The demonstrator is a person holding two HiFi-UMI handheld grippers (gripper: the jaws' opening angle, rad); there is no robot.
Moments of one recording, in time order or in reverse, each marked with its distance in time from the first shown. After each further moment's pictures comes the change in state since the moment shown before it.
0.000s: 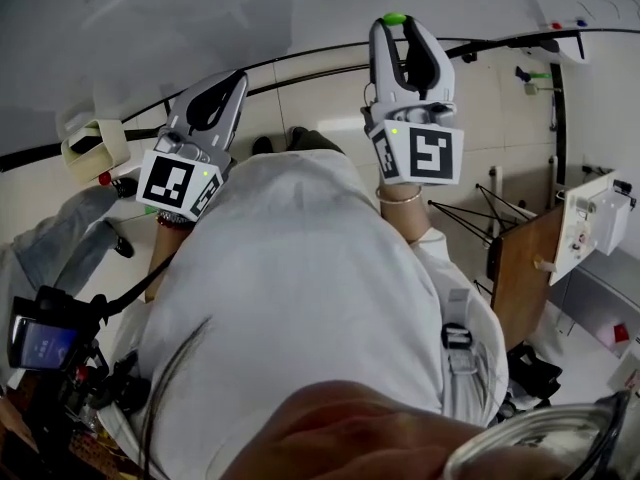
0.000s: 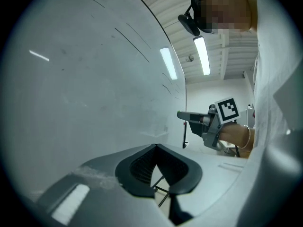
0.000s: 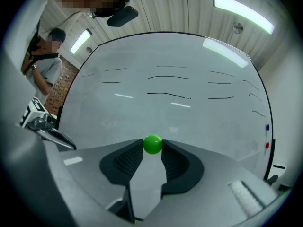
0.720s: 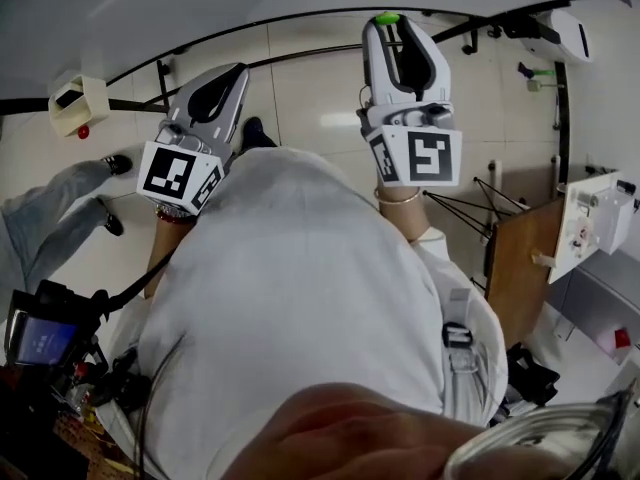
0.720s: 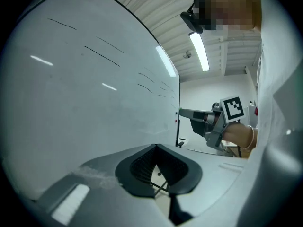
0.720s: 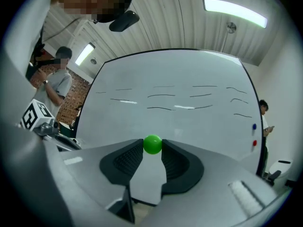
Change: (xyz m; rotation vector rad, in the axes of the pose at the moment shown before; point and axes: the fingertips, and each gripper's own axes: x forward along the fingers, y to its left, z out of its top) left arm 0.019 -0.010 -0.001 -0.009 0.036 0.002; right arm -0.009 -0.005 0.000 0.044 -0.020 0.039
